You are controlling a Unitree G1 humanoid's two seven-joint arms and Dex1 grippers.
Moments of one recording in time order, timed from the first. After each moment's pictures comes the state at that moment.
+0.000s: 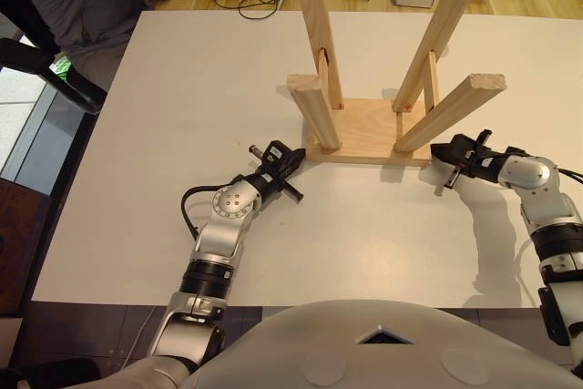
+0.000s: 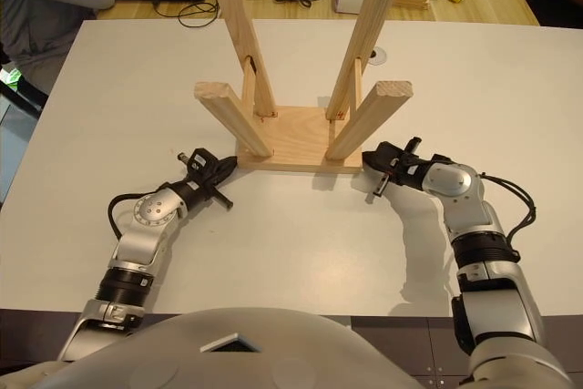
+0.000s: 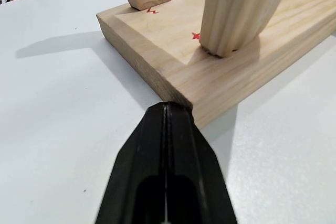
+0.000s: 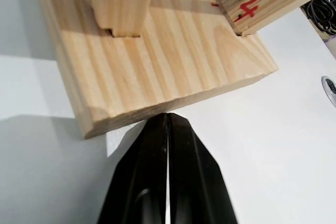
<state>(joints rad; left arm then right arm) 0.01 0.26 -0.17 0.13 -0.01 0.09 -0.52 -0.24 -0.60 0.19 0.58 -0.10 -0.33 0.80</state>
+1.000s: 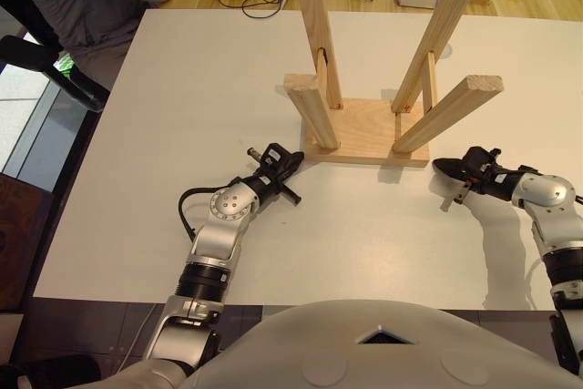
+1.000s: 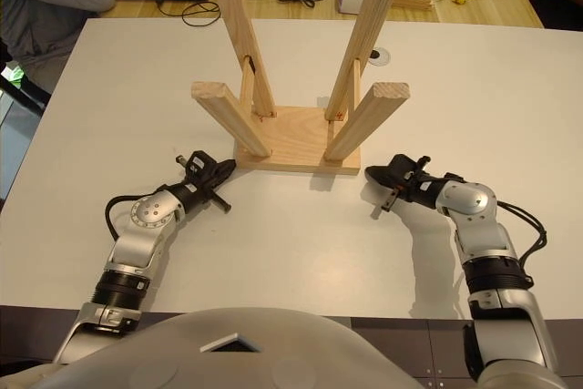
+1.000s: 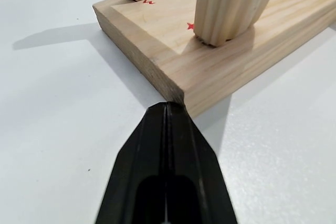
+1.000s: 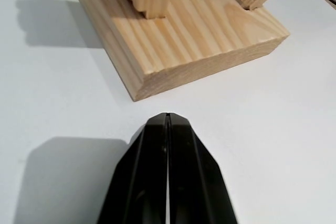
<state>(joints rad) 0.02 0.28 -0.18 0.11 -0.01 0.12 -0.52 -0.08 -0.66 0.12 0.41 0.06 -0.20 0.90</state>
